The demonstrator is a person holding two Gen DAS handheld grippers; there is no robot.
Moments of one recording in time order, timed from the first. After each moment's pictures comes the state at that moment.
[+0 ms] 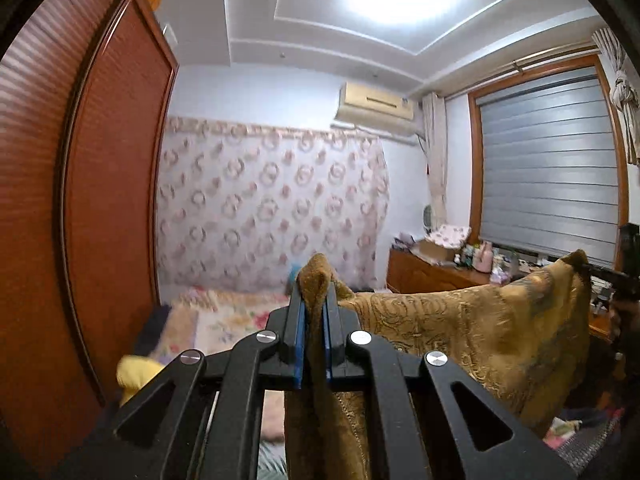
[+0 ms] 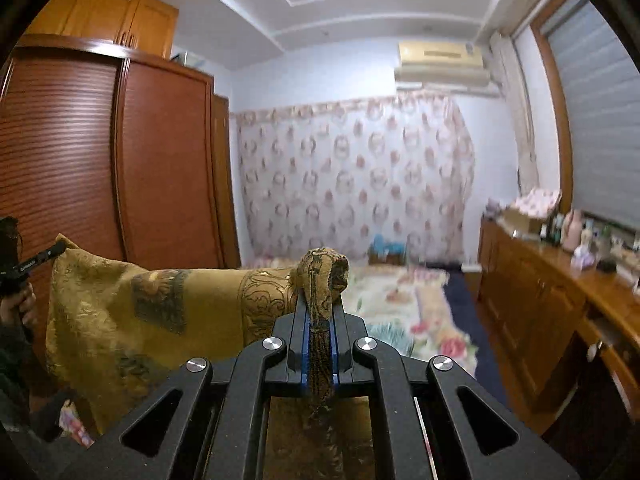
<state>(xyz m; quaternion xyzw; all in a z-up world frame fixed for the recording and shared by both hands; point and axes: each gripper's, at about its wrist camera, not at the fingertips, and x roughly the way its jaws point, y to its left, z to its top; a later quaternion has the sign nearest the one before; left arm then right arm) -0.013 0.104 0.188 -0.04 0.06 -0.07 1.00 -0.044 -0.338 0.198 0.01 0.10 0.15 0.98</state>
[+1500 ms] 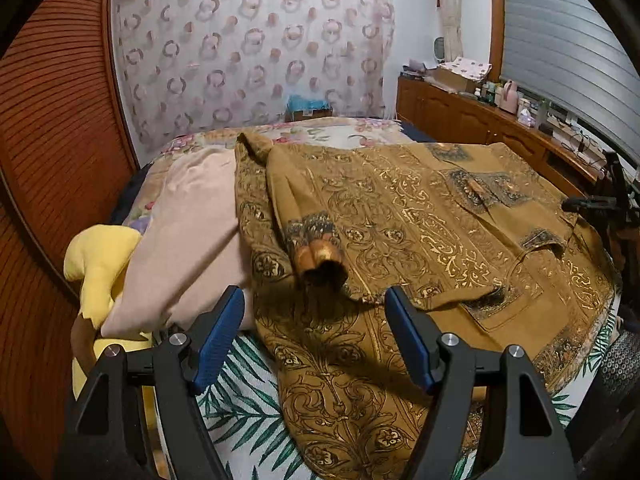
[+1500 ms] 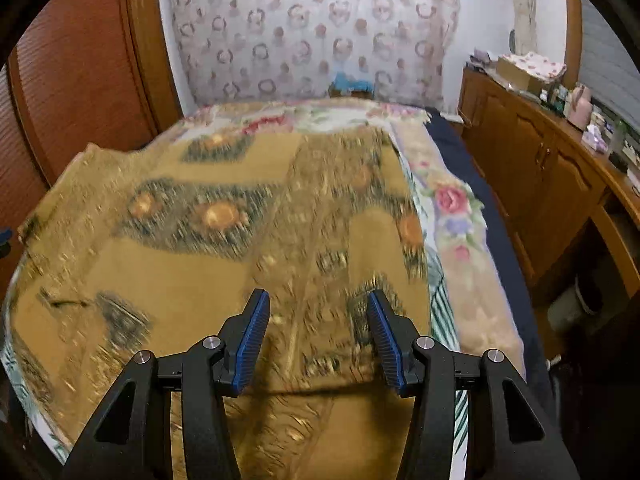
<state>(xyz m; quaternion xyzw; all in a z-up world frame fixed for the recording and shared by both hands) 0.157 0.081 -0.029 0.02 0.36 -0.08 0.93 0.230 -0.343 0.021 0.00 0.41 0.08 0.91</state>
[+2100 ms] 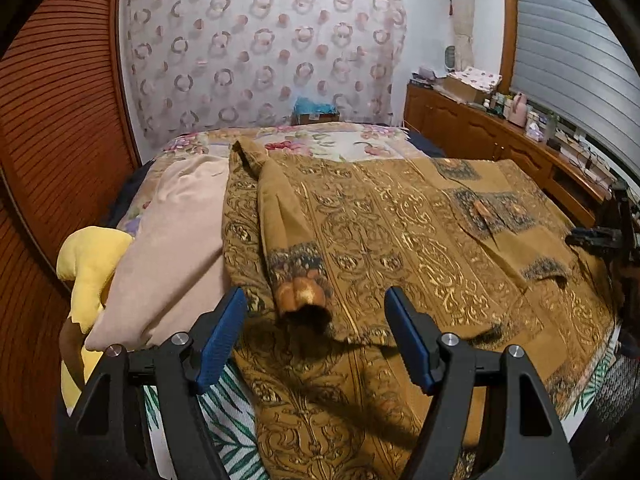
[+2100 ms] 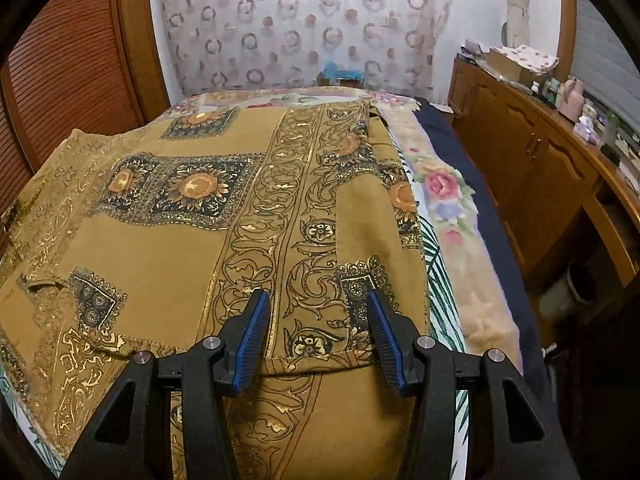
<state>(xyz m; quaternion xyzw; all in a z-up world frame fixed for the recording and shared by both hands) 0.180 0.071 -0.026 0.00 0.36 -0.06 0.93 0.229 -0.348 0.040 -0.02 0.41 0.06 0.91</state>
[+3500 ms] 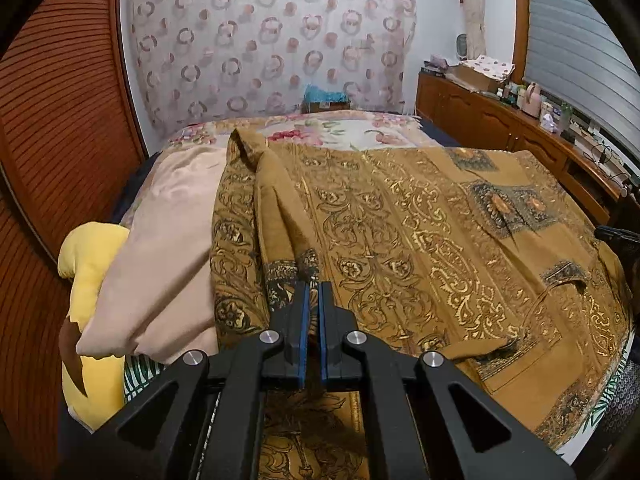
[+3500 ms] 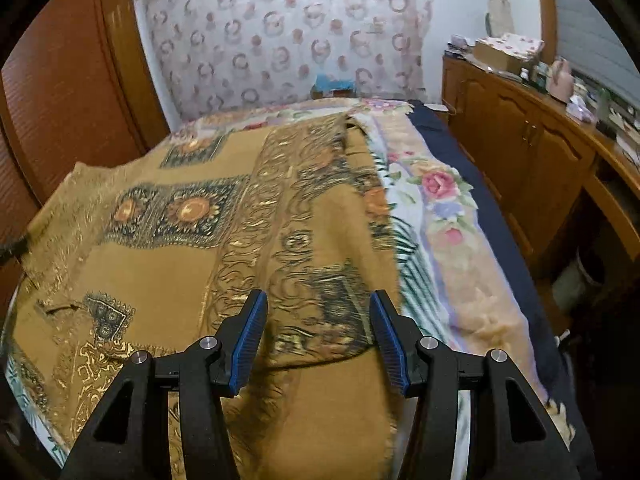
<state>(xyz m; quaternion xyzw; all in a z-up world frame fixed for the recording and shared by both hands) 0.197 0.060 -0.038 0.01 0.38 -0.04 0.92 0.214 -0.372 0.019 0.04 0.39 0.06 0.92</state>
